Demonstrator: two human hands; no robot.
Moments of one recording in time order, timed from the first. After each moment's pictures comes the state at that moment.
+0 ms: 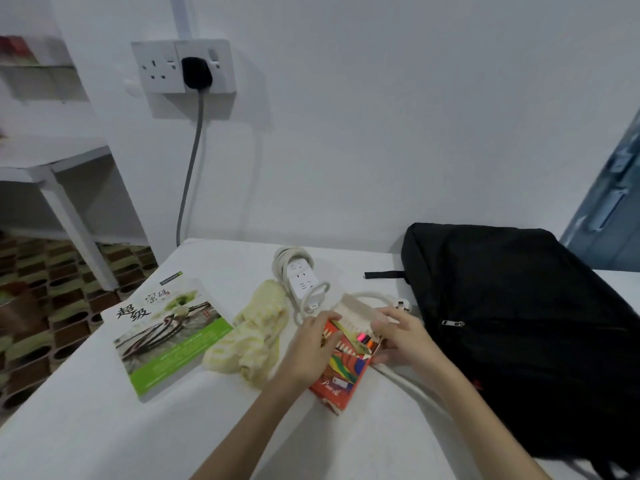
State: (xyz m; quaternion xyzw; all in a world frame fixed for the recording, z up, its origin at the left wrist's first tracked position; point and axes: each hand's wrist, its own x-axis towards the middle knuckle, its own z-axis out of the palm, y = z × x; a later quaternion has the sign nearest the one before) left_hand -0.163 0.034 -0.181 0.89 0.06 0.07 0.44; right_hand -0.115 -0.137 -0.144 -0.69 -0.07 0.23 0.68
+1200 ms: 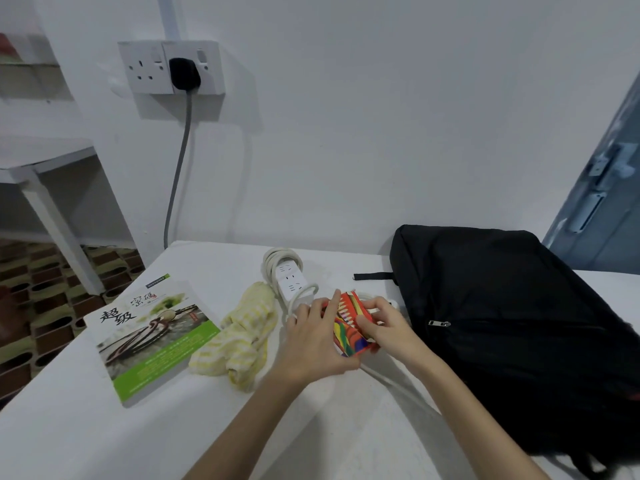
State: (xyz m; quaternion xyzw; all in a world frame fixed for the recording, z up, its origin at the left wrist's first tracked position) left_hand -0.156 0.017 -0.164 0.98 0.01 0.12 0.17; right_hand -0.108 -0.131 -0.138 -0.79 -0.13 0.17 0.57
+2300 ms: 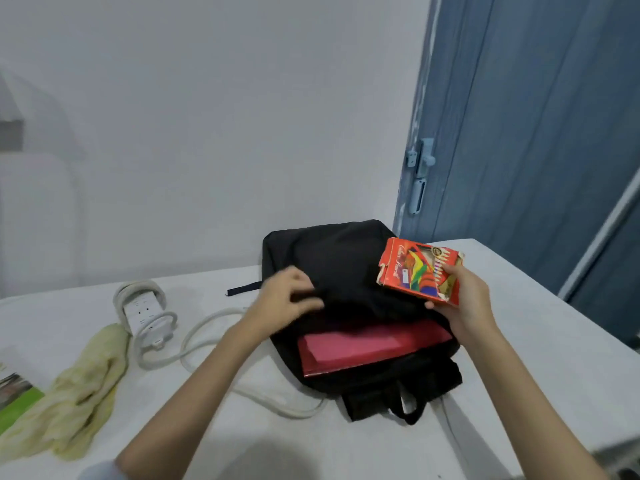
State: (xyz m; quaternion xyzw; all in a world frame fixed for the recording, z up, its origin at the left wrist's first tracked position) left_hand -0.073 -0.128 -0.103 0.90 -0.22 0.12 0.35; right_hand -0.103 -0.401 -0.075 -0.57 0.19 -0.13 0.79
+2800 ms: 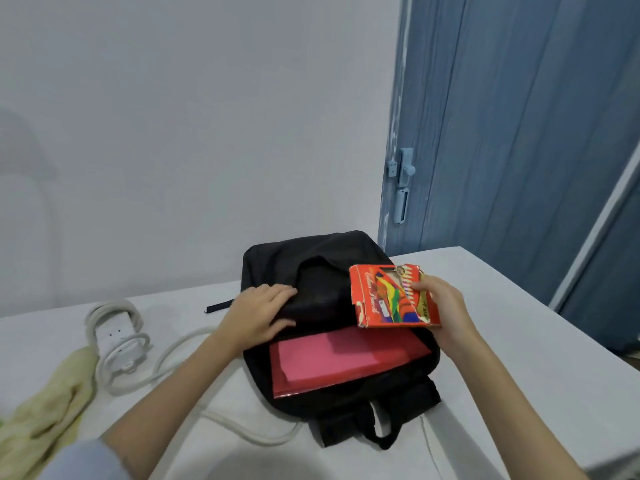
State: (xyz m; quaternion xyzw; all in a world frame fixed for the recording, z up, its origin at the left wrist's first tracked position) left_hand -0.029 -0.121 -0.135 0.88 -0.35 0.33 -0.01; right_hand -0.091 -0.422 -0.080 -0.60 0.14 -0.06 0.79
